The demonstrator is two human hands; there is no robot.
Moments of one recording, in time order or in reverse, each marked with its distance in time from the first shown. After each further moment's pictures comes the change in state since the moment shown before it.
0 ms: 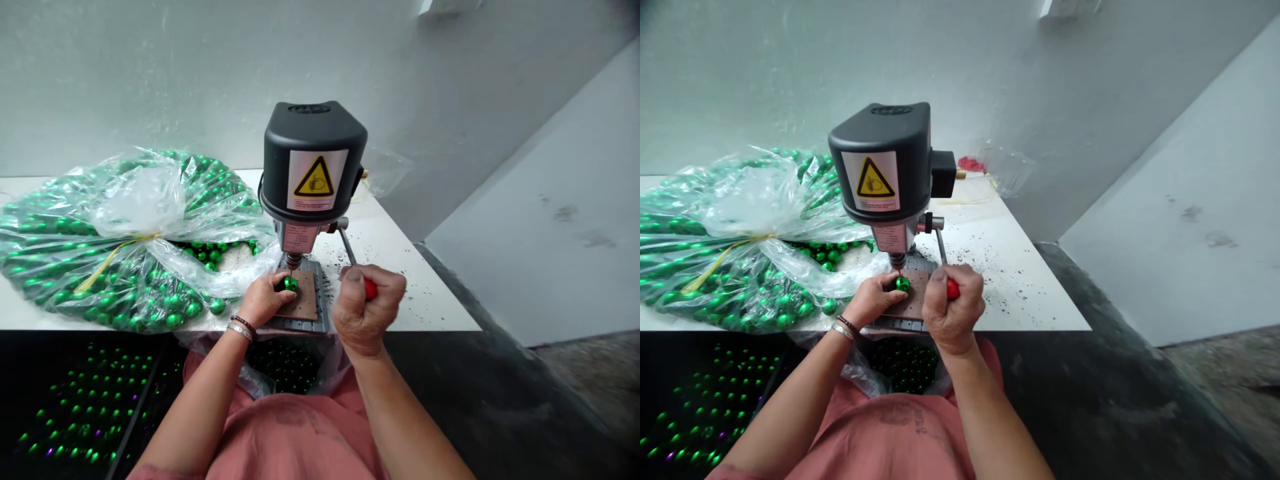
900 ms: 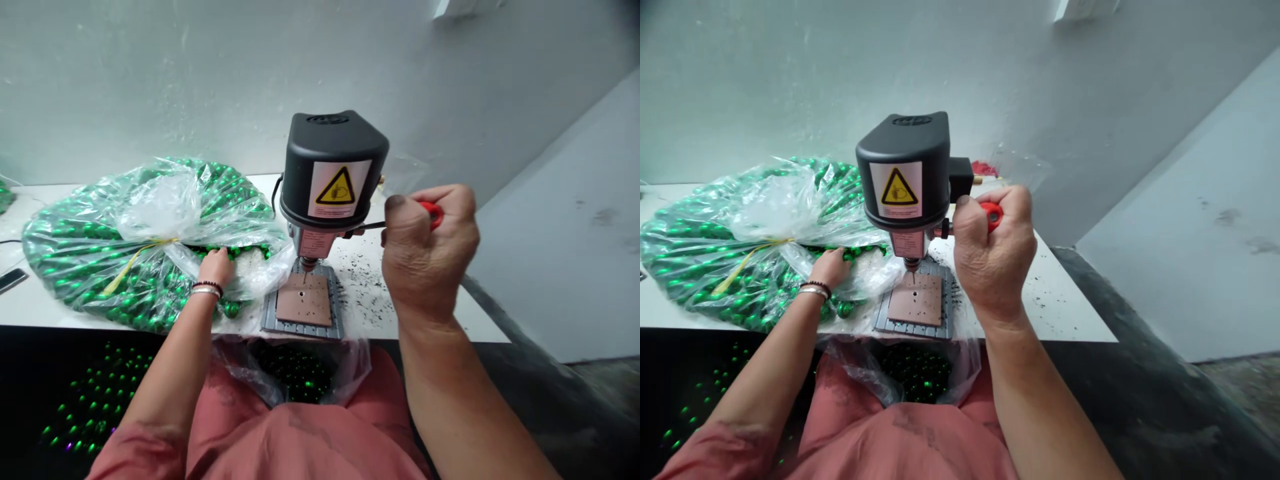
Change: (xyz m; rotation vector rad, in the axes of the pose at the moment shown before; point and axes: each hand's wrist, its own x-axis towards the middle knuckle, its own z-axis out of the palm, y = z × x) left_hand 0.042 -0.054 -0.106 0.748 0.201 -0.282; right_hand 0.087 -0.032 0.012 -0.110 -0.055 0.182
